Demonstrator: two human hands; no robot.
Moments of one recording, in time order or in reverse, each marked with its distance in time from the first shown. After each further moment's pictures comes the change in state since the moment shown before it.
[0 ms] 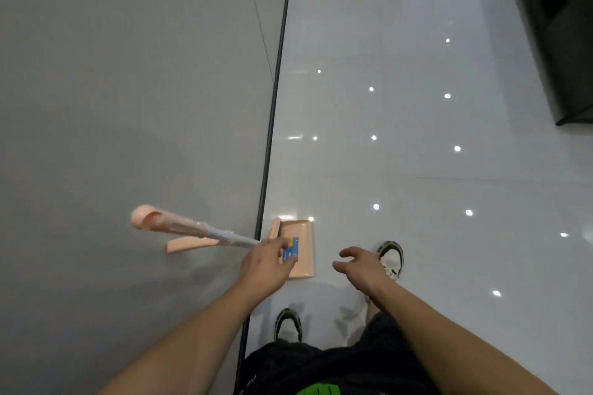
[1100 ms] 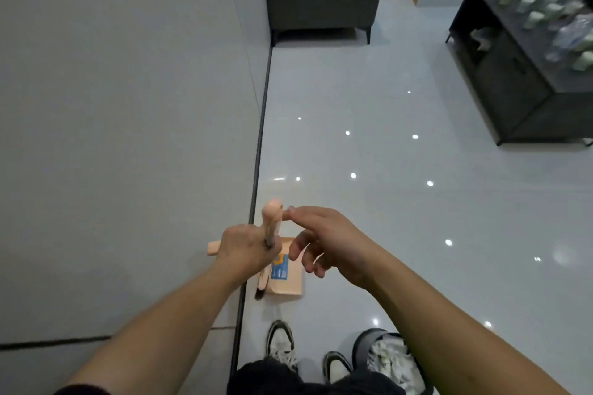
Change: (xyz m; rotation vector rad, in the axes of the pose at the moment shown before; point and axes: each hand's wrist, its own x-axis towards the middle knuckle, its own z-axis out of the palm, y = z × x) left_hand -0.109 0.011 -0.047 0.584 0.278 0.307; right_hand -0.230 -0.060 0.003 0.384 -0.344 -0.420
